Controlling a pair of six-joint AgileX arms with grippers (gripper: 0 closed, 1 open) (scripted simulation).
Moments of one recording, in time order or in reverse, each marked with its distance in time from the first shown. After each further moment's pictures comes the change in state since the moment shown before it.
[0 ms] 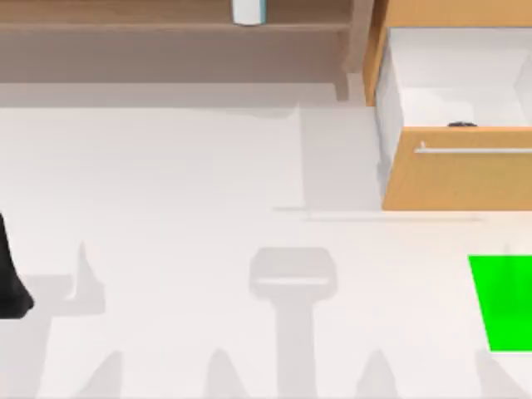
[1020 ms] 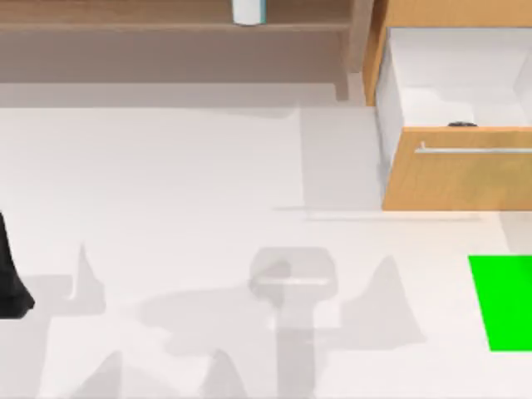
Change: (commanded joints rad) left arm 0.000 0.000 0.000 0.000 0.000 0.000; right arm 0.065 1.115 1.013 -0.579 0.008 0.071
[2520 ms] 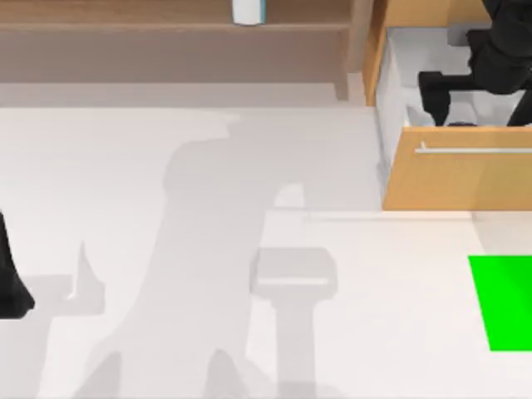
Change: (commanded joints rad) left arm 0.000 0.000 0.000 0.000 0.000 0.000; right arm 0.068 1.311 1.142 -0.622 0.015 0.074
